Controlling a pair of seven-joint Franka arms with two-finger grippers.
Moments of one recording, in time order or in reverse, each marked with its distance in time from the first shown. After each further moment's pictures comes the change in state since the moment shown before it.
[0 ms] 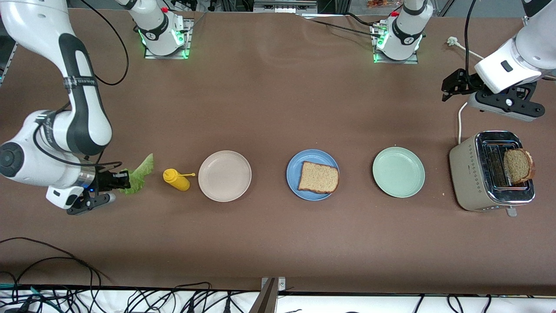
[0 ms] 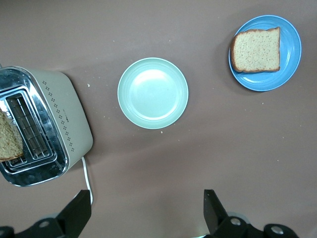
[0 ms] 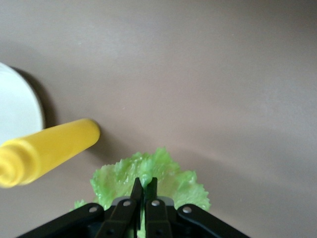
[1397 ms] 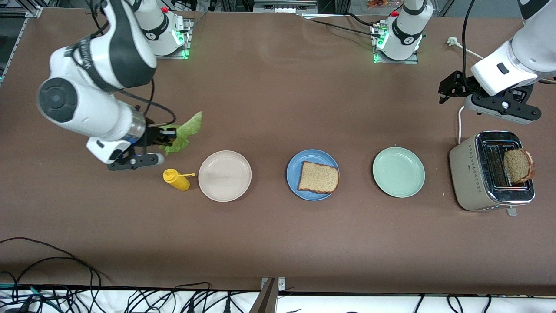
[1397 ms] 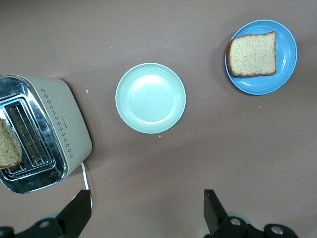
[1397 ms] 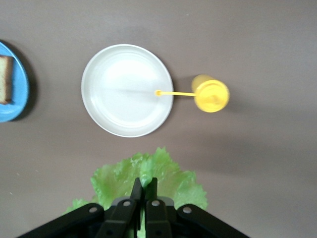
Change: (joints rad) left arm -0.022 0.023 0.008 0.031 0.000 0.001 -0.001; right arm 0.360 -0.220 -0.061 0.023 -0.009 -0.305 0.562
